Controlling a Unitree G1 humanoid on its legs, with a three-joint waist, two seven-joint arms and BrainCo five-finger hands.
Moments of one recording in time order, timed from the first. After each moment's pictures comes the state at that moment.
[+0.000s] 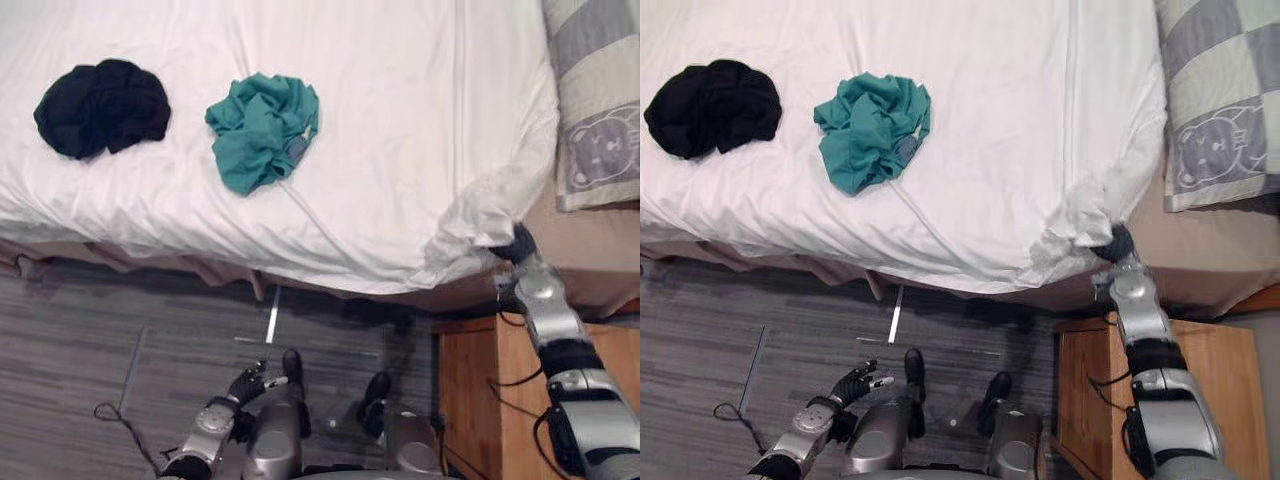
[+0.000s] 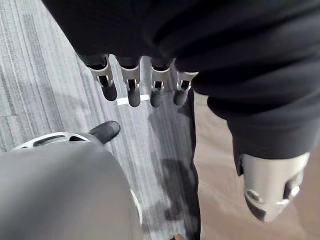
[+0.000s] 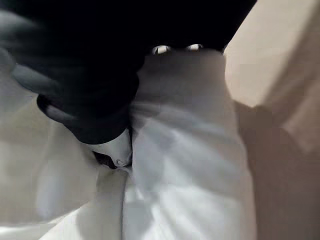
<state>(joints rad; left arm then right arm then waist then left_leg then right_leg) -0.03 0.24 -0.15 0.91 0.05 -0.10 -0.13 -0.42 -0.45 -0.16 0.70 0.03 0.06 -0.11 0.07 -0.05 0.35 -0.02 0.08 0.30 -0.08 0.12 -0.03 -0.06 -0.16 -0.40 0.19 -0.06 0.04</state>
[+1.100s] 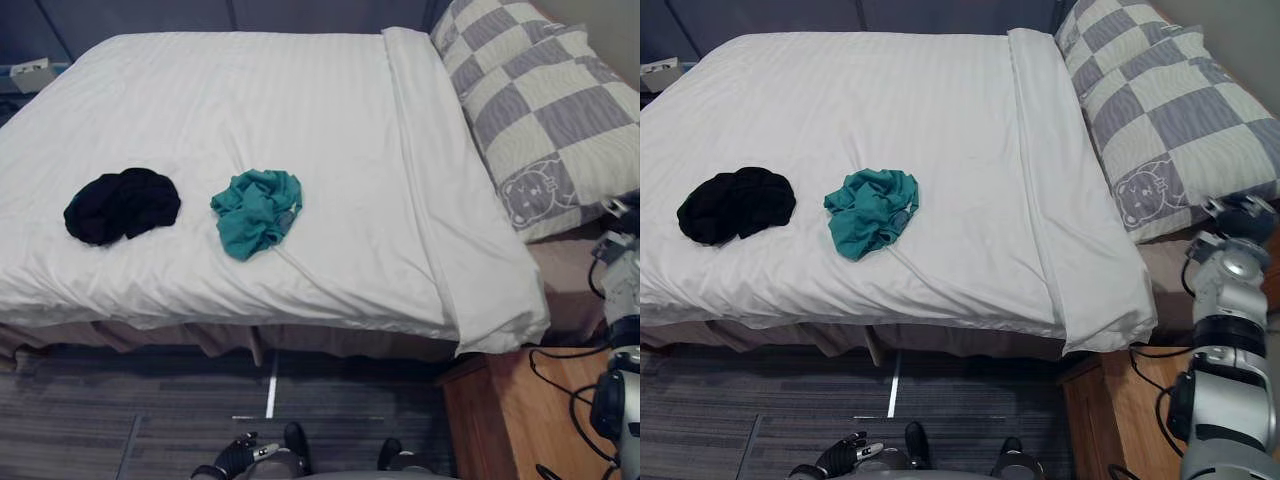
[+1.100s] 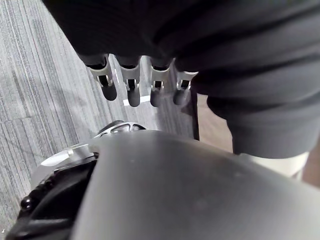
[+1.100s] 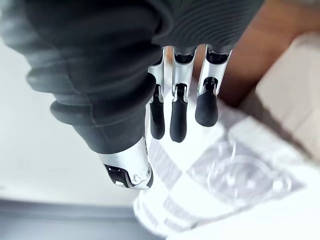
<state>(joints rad) 0.15 0.22 -0.12 0.99 0.05 -0.11 -0.19 -0.67 -0.70 -0.29 0.80 0.43 0.04 -0.24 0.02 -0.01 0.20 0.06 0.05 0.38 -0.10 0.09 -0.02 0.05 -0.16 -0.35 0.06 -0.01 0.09</state>
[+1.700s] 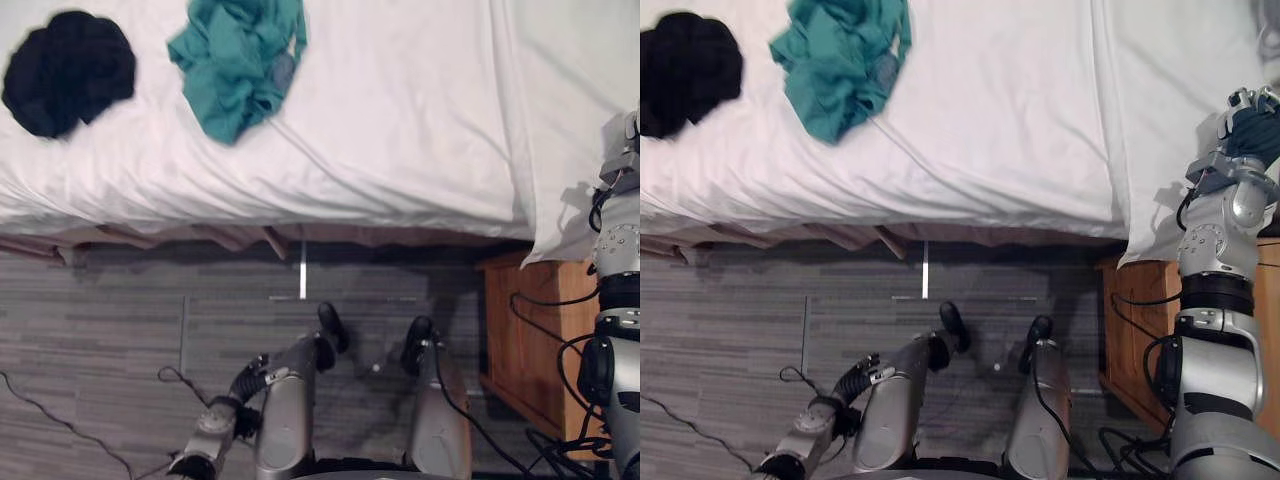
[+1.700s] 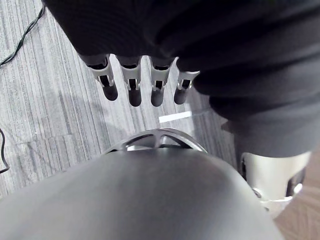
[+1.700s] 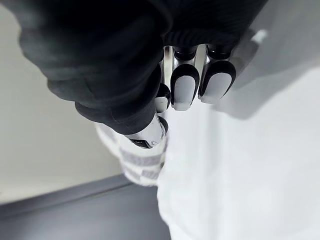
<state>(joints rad) -0.12 0.22 -0.16 0.95 -0.10 -0.18 -0.12 -0.79 -0.67 -0.29 0.68 0.75 -0.20 -0.17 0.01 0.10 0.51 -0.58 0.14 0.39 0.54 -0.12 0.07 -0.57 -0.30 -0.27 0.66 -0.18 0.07</state>
